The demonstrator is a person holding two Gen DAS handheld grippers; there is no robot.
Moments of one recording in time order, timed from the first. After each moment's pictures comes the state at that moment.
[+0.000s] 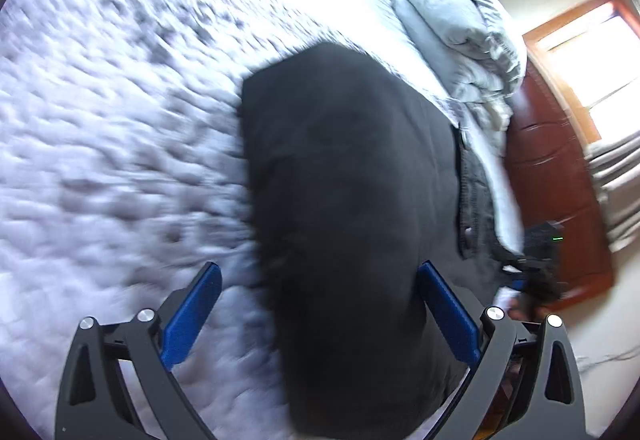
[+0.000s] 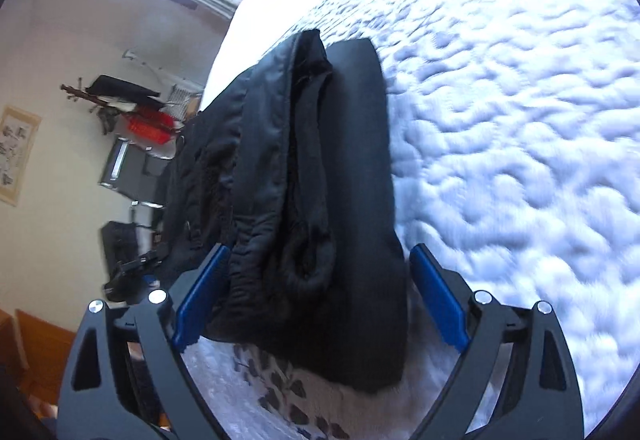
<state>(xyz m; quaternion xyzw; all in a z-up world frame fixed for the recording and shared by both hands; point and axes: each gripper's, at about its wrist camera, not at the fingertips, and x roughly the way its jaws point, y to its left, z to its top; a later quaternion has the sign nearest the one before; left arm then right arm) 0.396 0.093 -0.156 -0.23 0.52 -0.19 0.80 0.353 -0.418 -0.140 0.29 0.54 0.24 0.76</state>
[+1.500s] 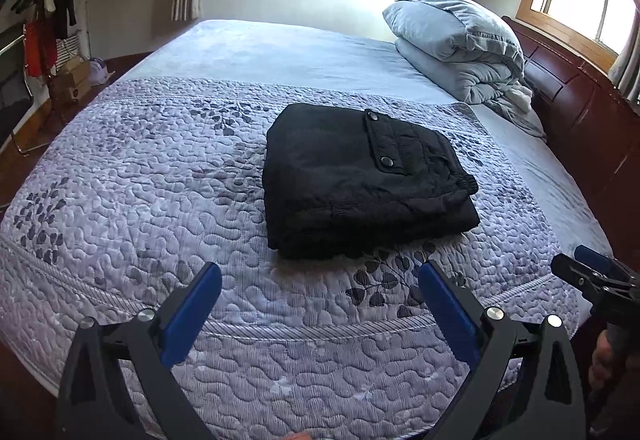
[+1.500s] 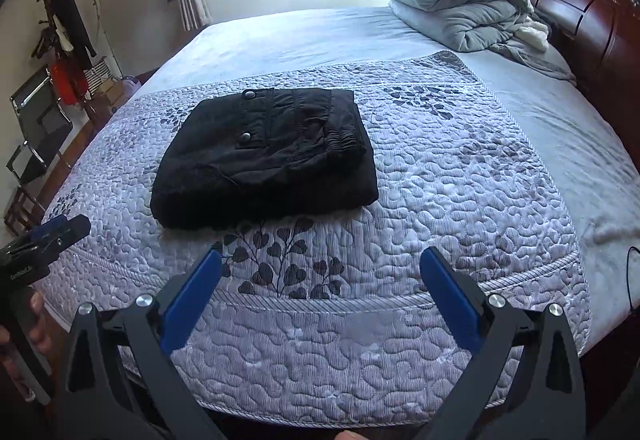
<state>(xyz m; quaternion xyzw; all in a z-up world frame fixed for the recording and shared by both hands) 0.186 0.010 -0.020 -0.06 0.42 -0.06 0.90 0.136 -0.327 0.001 0.02 0.45 0.04 0.89</state>
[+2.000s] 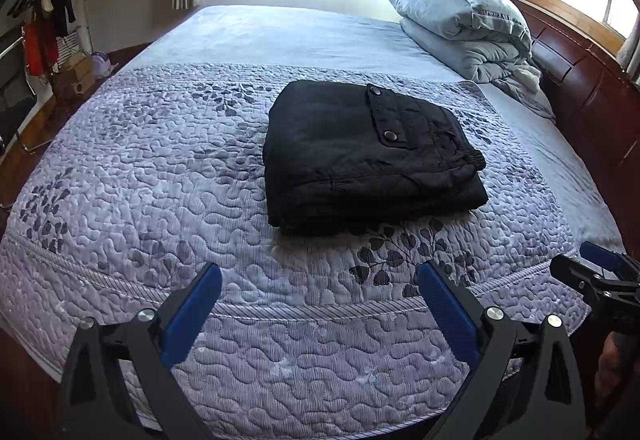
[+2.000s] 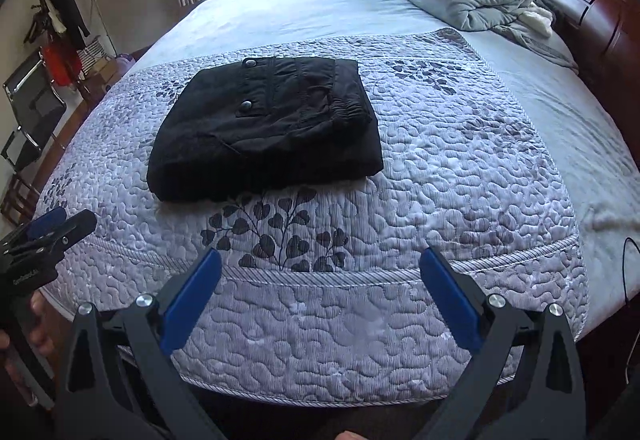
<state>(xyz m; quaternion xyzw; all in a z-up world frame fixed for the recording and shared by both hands) 0.184 -0.001 -0.030 -0.05 0.45 -0.05 0.89 0.134 -0.315 -0.008 0.01 0.49 0.04 0.87</state>
